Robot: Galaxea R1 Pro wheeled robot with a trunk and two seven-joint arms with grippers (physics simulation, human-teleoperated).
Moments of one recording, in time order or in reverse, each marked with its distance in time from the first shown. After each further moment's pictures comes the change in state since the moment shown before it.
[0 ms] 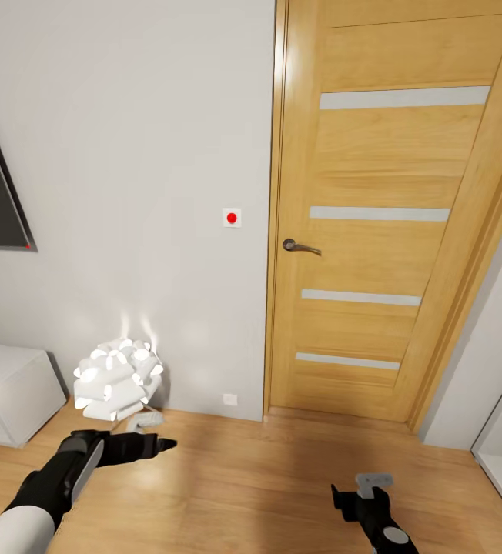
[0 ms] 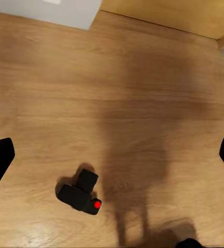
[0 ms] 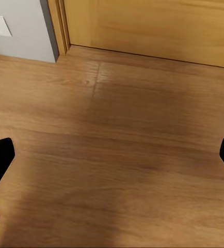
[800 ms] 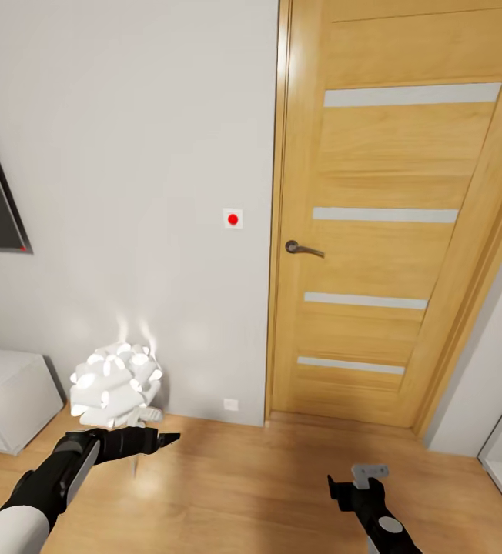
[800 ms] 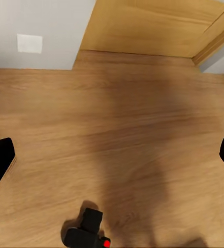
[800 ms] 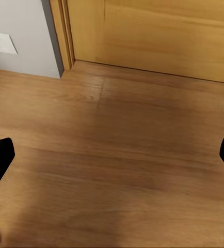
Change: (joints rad) left arm 0.000 0.023 -0.027 0.003 -0.001 -0.170 -0.118; right arm -0.031 0.006 0.010 0.013 0.000 -0.009 0.000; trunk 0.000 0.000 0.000
